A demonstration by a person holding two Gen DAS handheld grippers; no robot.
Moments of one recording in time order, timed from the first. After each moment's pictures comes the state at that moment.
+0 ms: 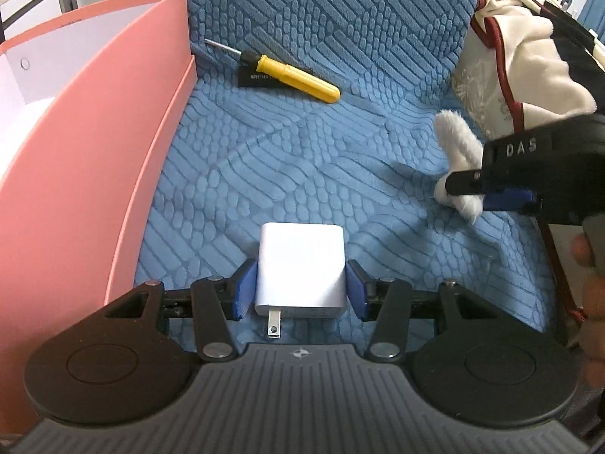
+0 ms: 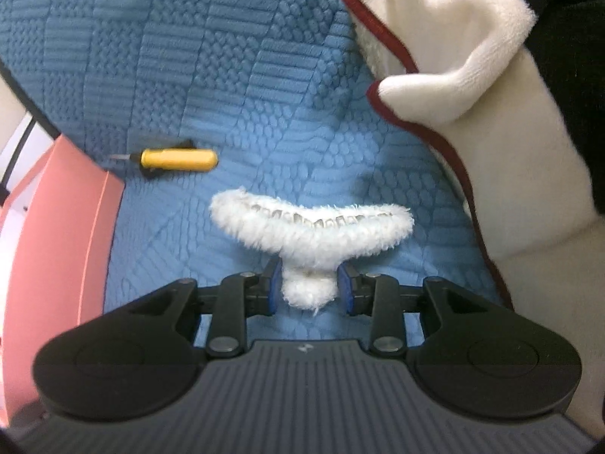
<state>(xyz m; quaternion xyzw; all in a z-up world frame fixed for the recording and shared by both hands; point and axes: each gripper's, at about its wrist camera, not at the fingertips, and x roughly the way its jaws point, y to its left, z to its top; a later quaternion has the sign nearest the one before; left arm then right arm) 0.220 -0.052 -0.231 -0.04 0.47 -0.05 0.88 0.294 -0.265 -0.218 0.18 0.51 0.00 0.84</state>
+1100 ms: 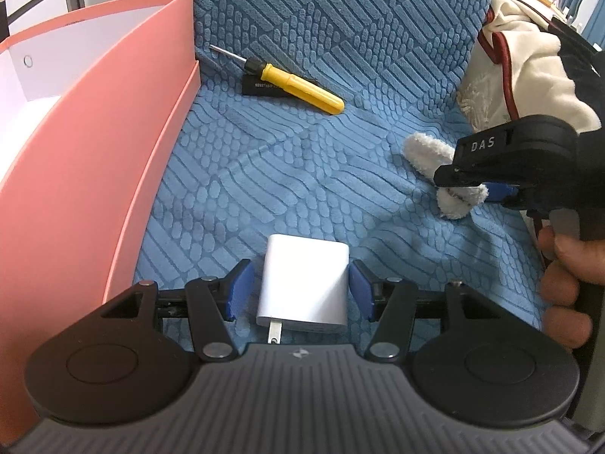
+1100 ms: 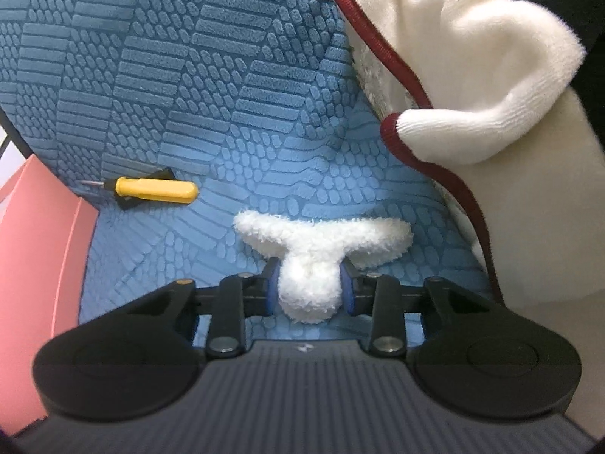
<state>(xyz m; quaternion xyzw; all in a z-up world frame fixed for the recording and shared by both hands) 0.226 -0.049 -0.230 -0.05 0.46 -0.04 0.88 0.314 -0.248 -0.220 0.14 0.48 -0.04 0.86</state>
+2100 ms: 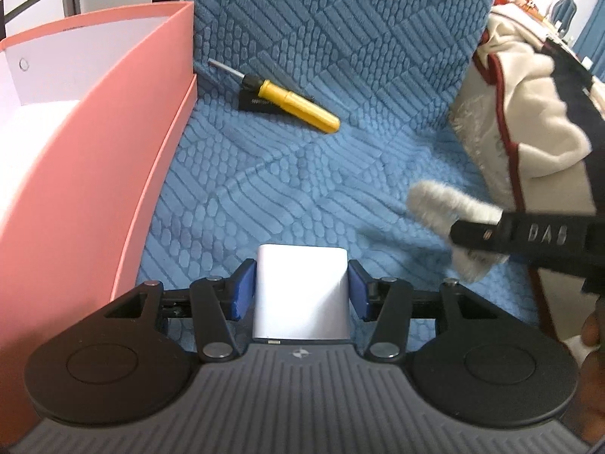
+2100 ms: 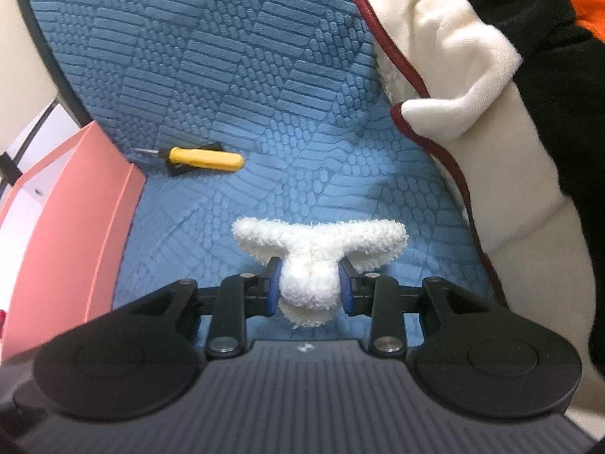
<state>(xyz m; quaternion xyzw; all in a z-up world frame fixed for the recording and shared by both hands) 0.229 -0.040 -0.220 -0.07 0.44 -0.06 0.89 0.259 -0.231 -0.184 0.14 0.47 0.01 0.87</state>
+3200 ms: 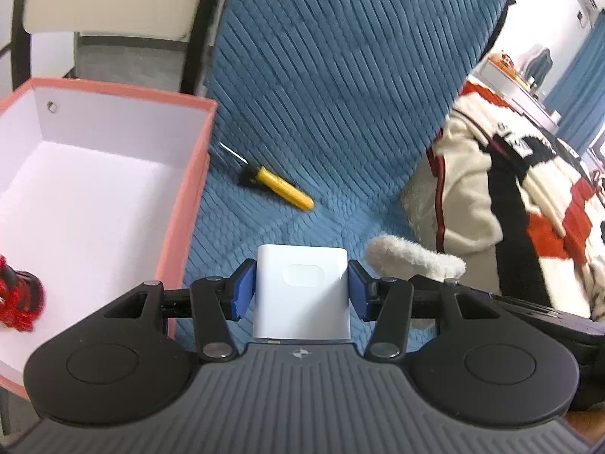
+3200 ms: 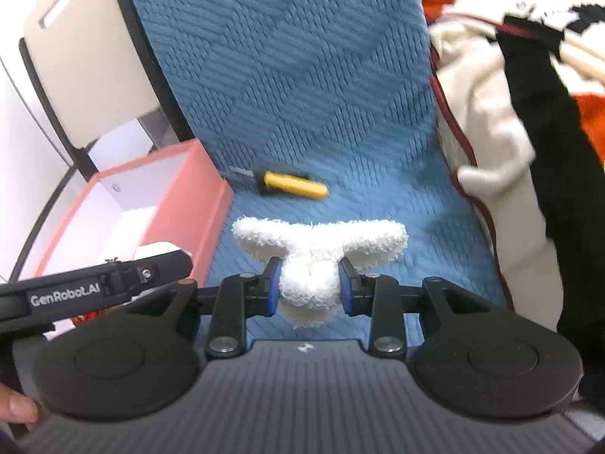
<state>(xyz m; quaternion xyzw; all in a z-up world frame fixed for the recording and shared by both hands) 0.197 0.017 -0.104 -0.14 0.39 -0.09 0.90 0.218 -0.196 -0.103 0.11 0.42 0.08 0.89</state>
